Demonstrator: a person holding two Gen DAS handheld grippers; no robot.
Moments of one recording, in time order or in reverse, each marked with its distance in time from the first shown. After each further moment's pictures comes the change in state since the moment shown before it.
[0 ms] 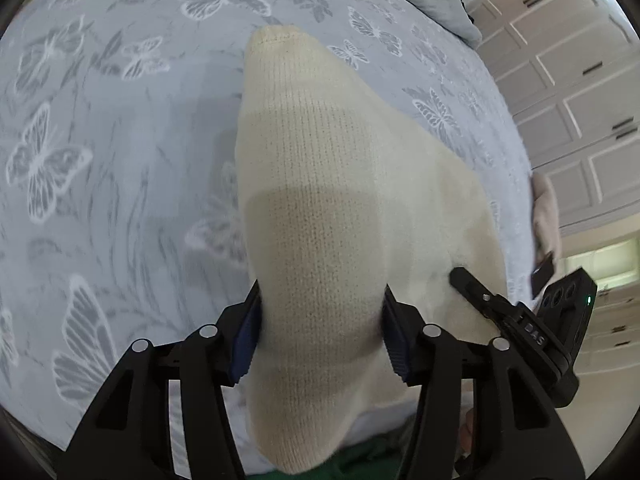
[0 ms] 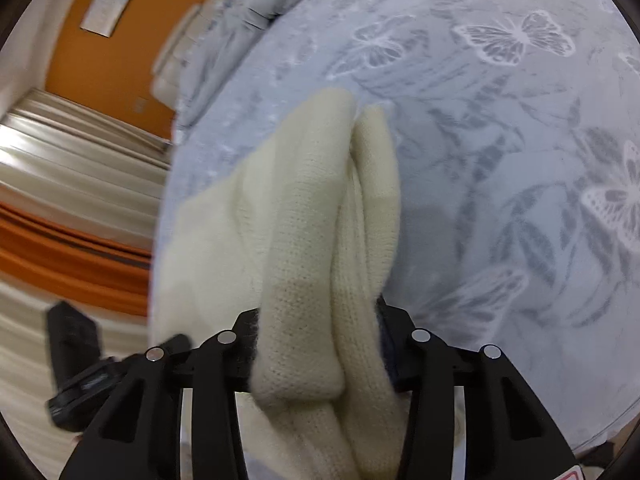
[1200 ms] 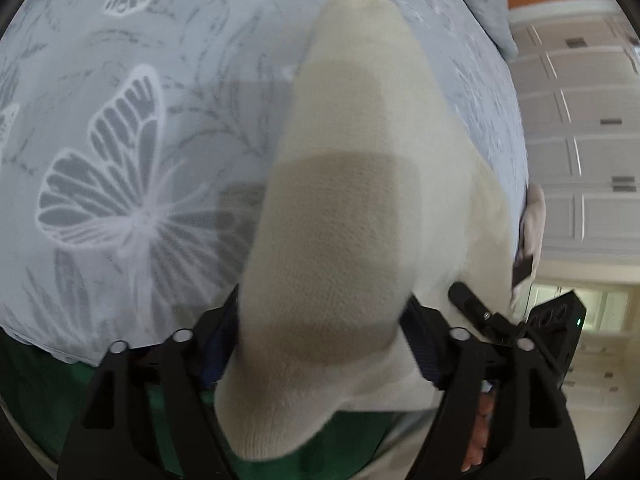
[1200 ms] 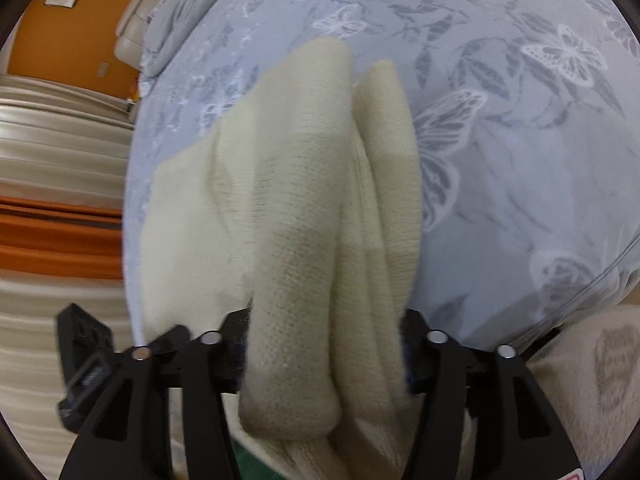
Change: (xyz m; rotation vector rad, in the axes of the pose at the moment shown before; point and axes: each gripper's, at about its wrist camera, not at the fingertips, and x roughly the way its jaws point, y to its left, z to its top) left arm -0.011 0.056 -0.093 -0.243 0.118 -0.084; right arm -0.007 0.008 -0.088 0.048 0.181 -0.177
